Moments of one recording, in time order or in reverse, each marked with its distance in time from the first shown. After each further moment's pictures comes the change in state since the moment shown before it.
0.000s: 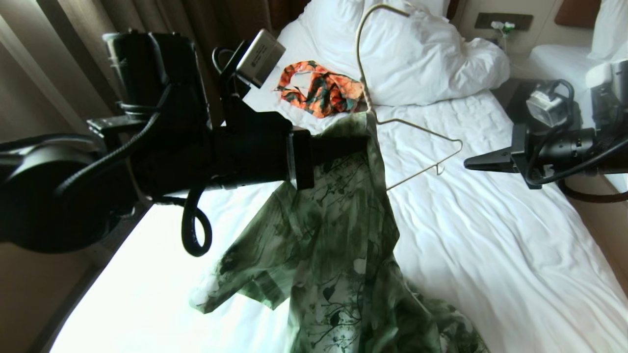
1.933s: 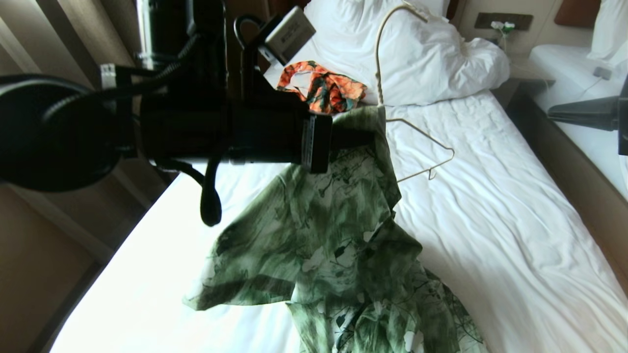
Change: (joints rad) left arm -0.038 0.039 -0.205 0.325 0.100 0.143; right arm -0.238 -0.180 0.008 -0.061 0.066 0.106
